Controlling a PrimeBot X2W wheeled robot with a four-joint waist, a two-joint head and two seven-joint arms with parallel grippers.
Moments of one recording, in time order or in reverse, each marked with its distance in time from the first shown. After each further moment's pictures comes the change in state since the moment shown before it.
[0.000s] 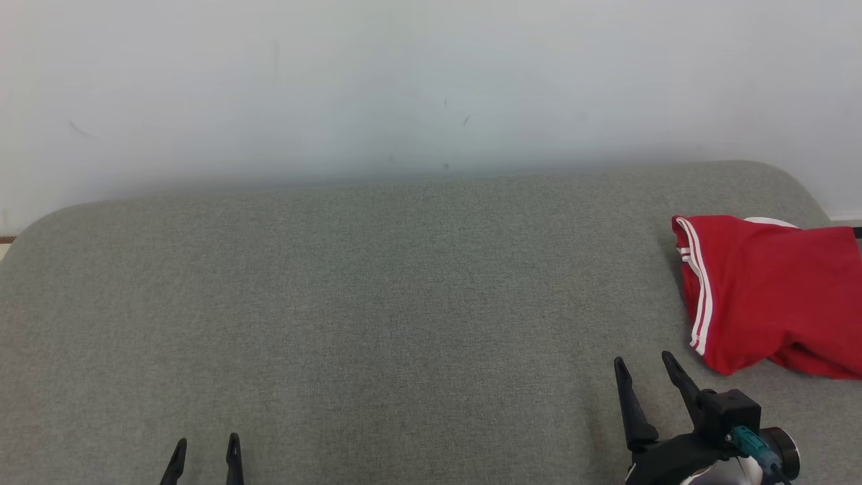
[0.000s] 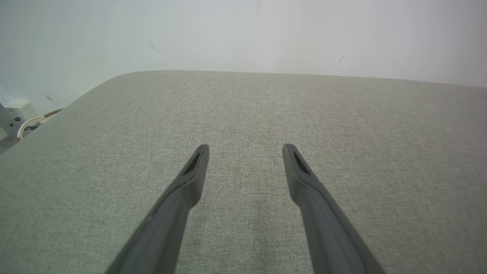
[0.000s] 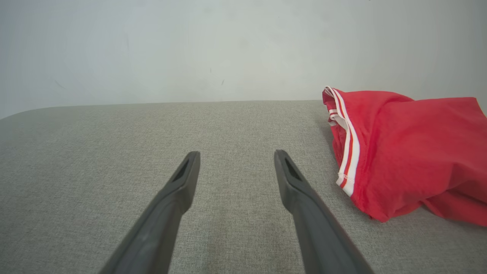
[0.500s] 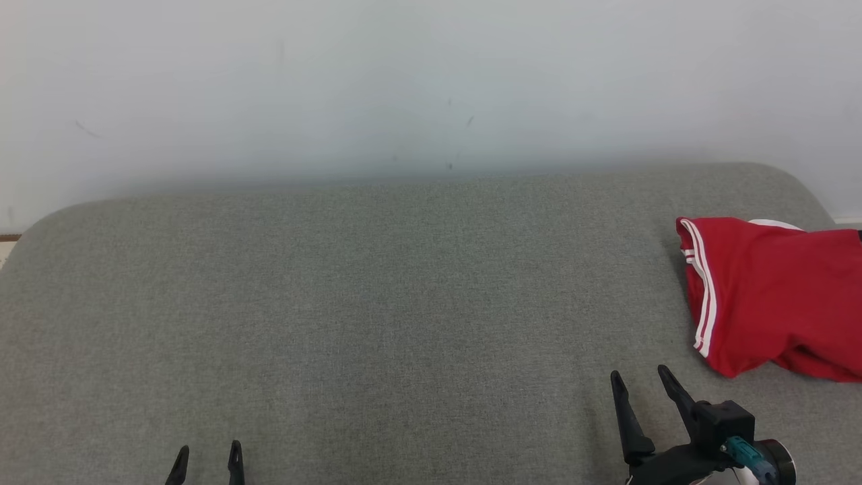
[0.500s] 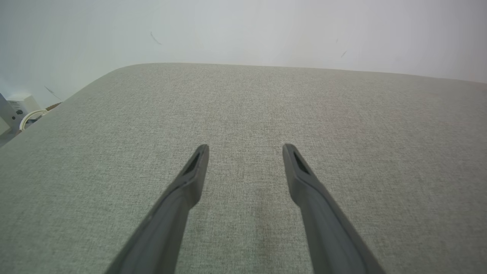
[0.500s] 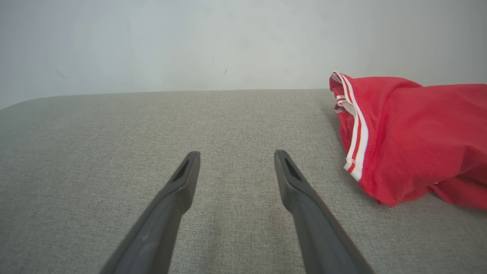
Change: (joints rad) left arm 0.008 -0.002 0.000 0.013 0.000 -0.003 0.000; right arm 0.020 0.006 0.004 0.017 -0.006 0.000 0.000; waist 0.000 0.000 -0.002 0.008
